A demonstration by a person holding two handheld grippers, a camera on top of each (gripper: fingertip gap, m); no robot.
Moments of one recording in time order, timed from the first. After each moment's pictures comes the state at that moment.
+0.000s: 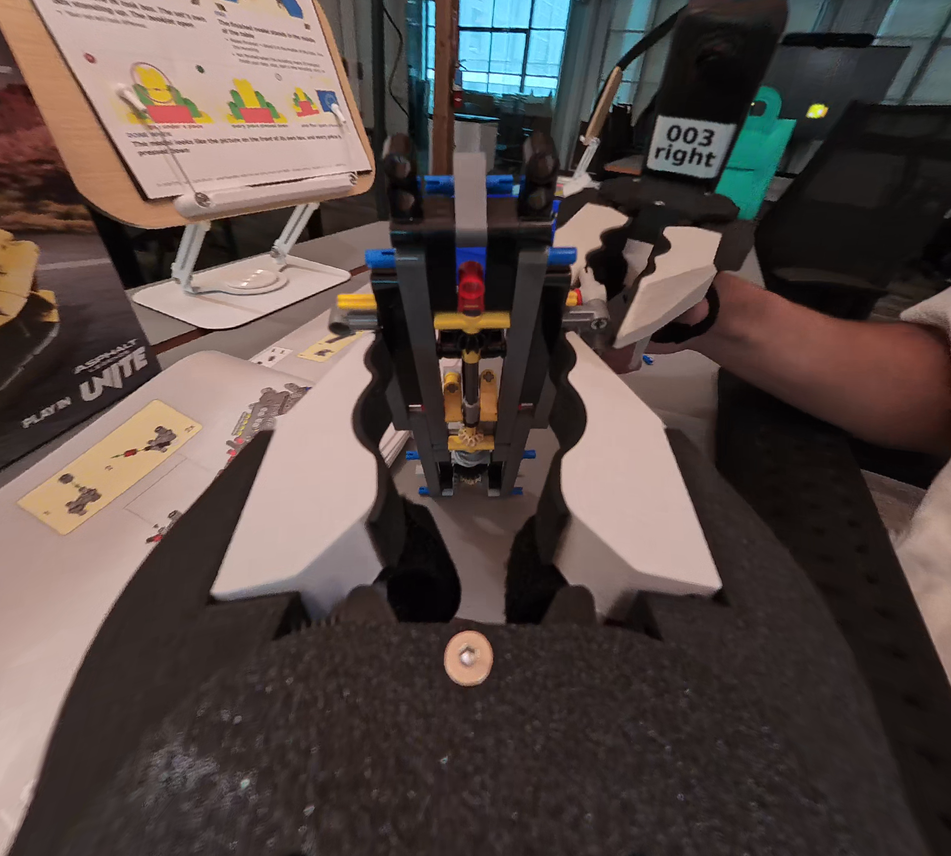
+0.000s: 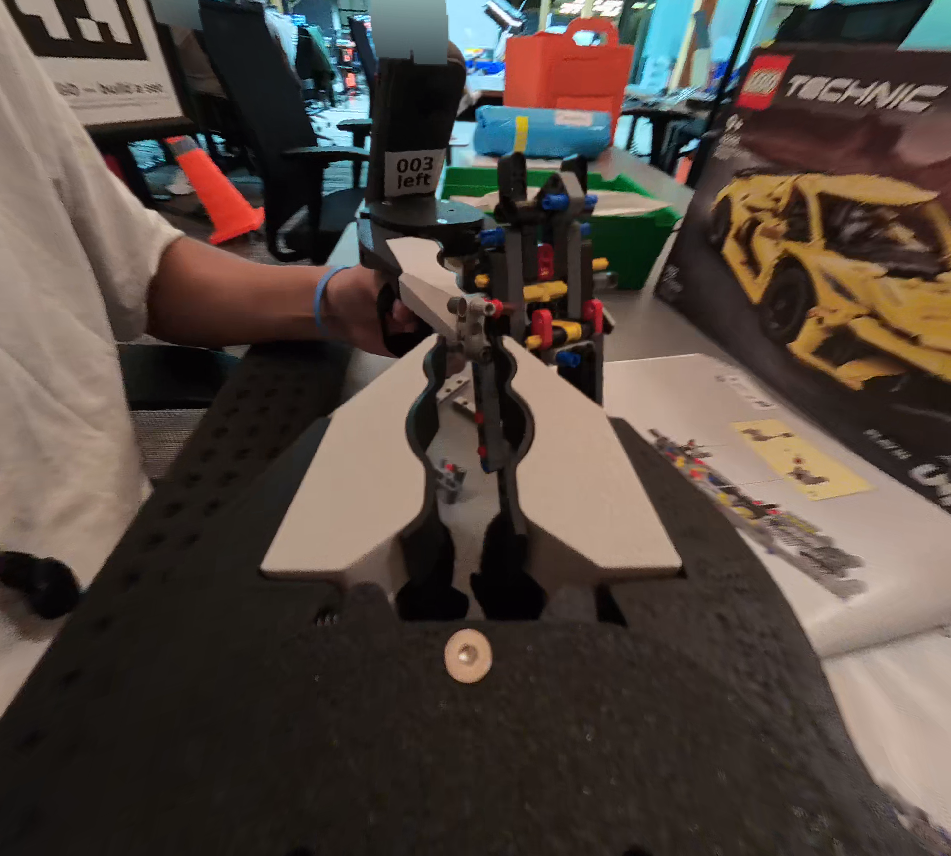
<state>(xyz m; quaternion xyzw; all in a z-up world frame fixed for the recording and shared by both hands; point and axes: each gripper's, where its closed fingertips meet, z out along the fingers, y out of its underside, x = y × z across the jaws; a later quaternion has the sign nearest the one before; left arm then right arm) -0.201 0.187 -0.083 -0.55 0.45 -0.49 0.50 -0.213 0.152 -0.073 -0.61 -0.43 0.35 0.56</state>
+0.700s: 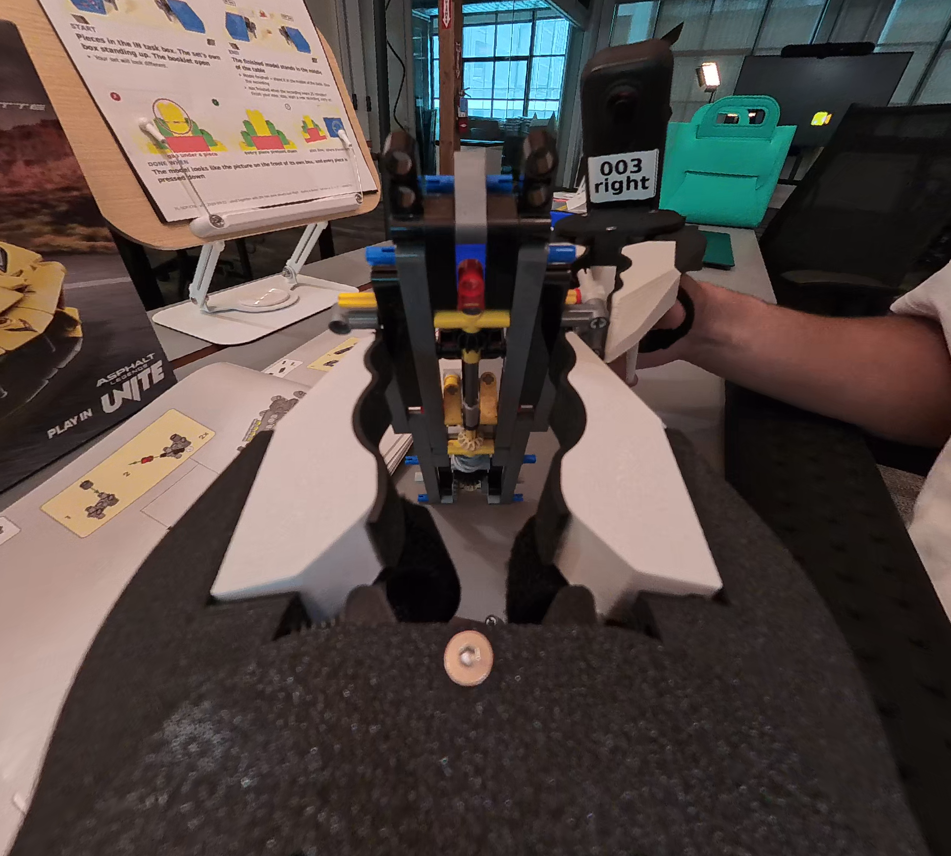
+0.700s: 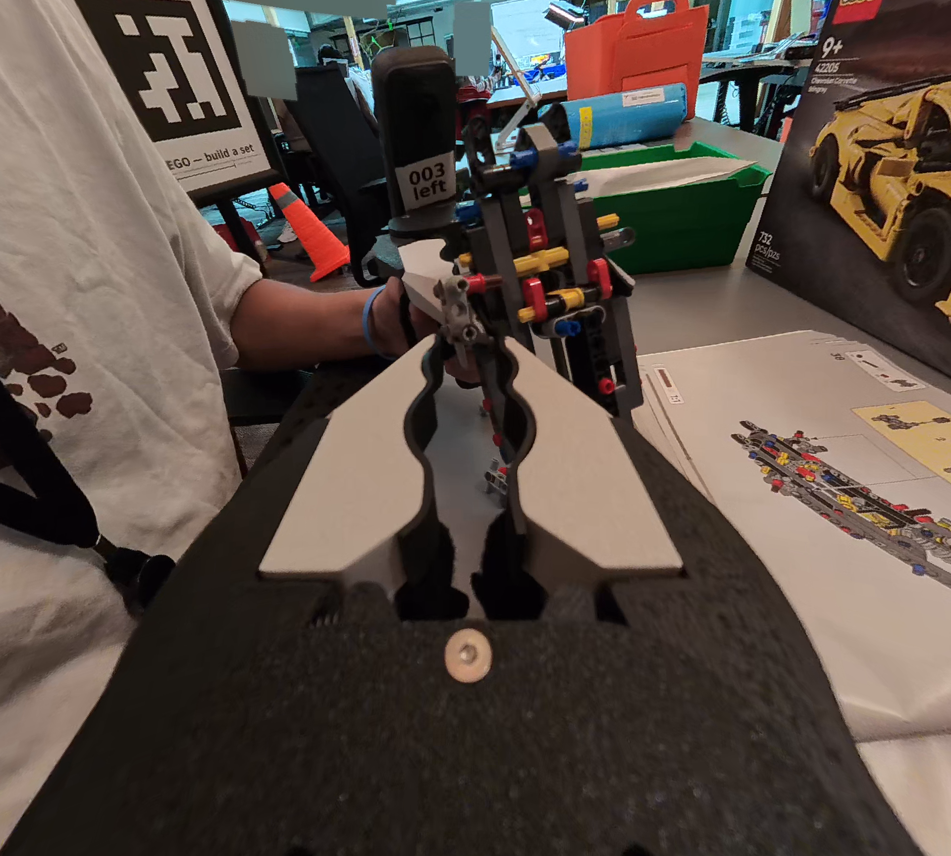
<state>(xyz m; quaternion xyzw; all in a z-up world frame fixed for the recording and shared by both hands) -0.208 0.182 -0.084 -0.53 0.45 -0.48 0.53 -0.222 0.149 -0.085 -0.61 -0.40 0.45 0.51</state>
